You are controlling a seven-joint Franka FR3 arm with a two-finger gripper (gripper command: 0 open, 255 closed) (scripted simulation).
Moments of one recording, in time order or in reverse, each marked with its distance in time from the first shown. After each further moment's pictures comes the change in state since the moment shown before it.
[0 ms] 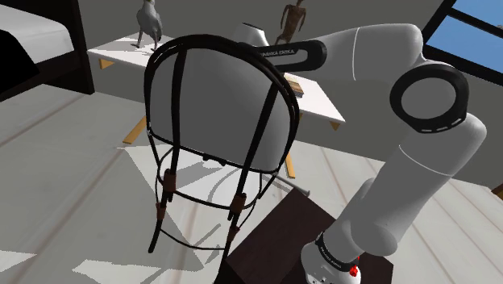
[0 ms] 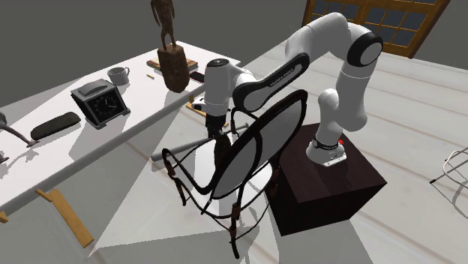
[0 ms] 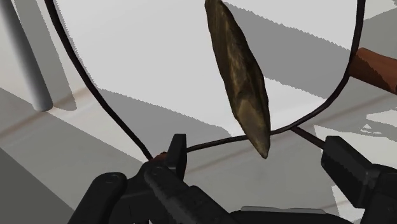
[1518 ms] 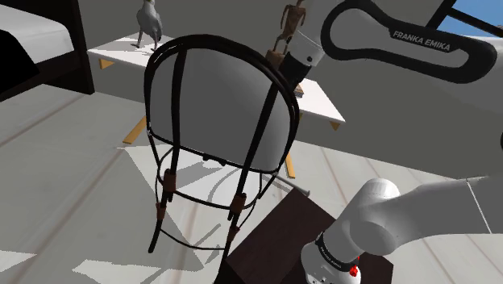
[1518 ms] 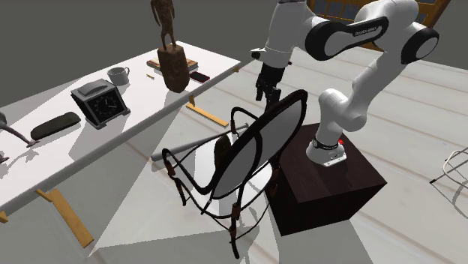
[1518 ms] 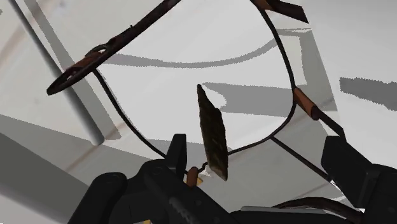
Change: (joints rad) arm -0.041 -0.696 0.037 -0.305 -0.035 -0.327 0.273
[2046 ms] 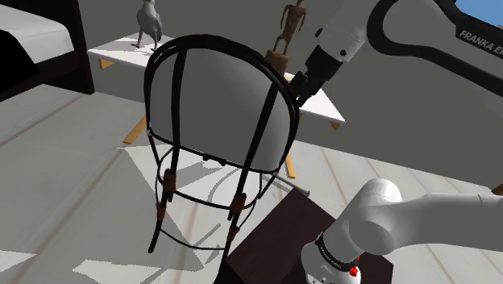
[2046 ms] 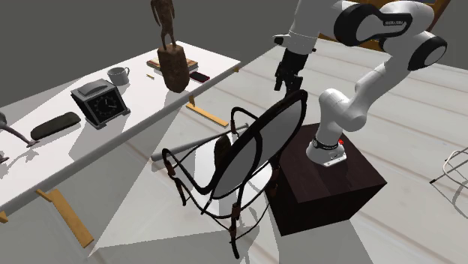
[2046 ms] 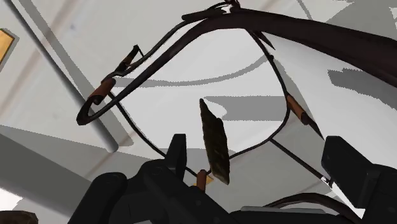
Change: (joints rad) arm -0.017 -0.196 0.029 -0.022 0.009 -0.152 0.096
